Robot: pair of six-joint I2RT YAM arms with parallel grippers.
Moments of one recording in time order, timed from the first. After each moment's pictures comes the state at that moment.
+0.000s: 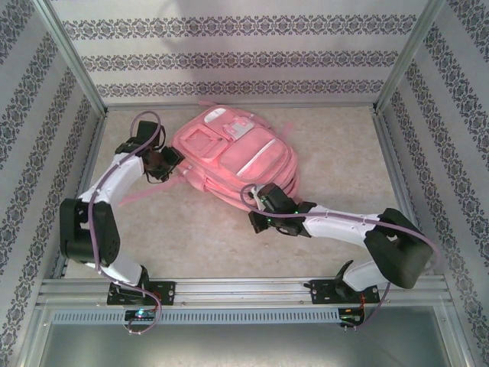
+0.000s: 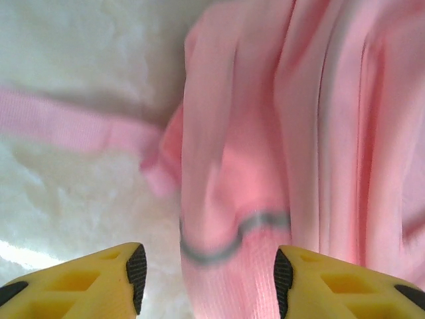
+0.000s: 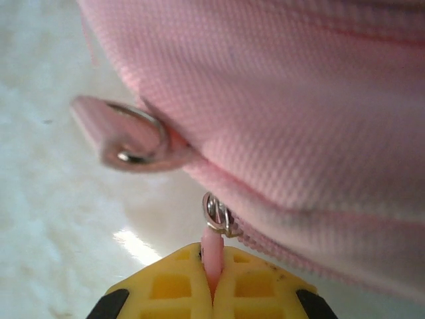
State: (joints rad) left arm -0.07 1.53 1.16 -0.67 0.22 -0.92; right arm 0.84 1.45 0.69 -0.11 -0.11 0.37
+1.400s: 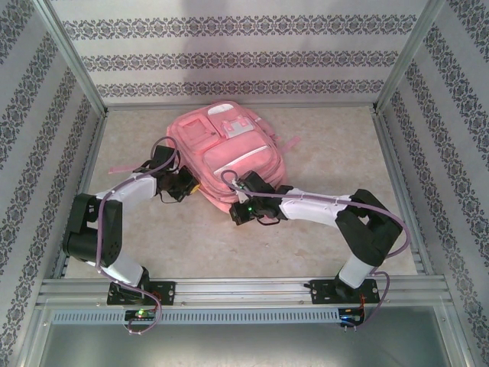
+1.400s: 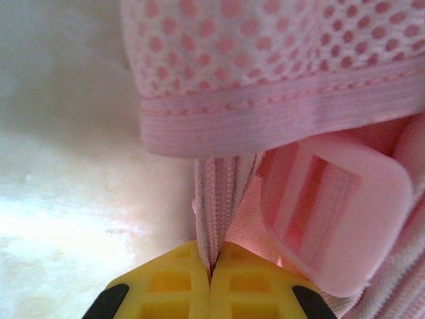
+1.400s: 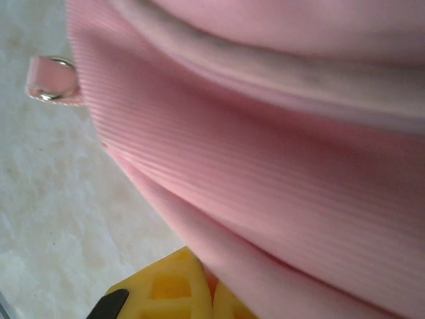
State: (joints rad) left arm -0.16 1.58 0.89 -0.34 0.39 -1.03; right arm 0.83 1.68 0.96 -0.27 -0.26 0.47
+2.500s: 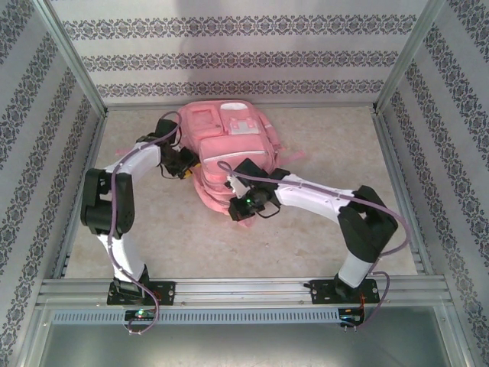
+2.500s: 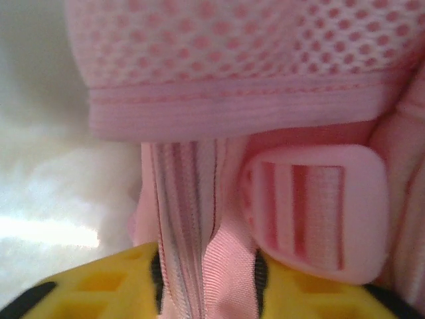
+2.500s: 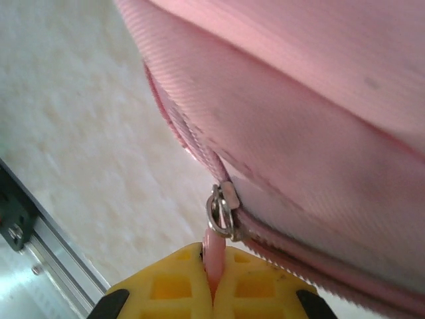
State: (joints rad) left arm -0.12 1.86 1.35 -0.64 0.38 -0.81; right arm 0.82 1.74 1.20 -0.61 -0.40 0.40
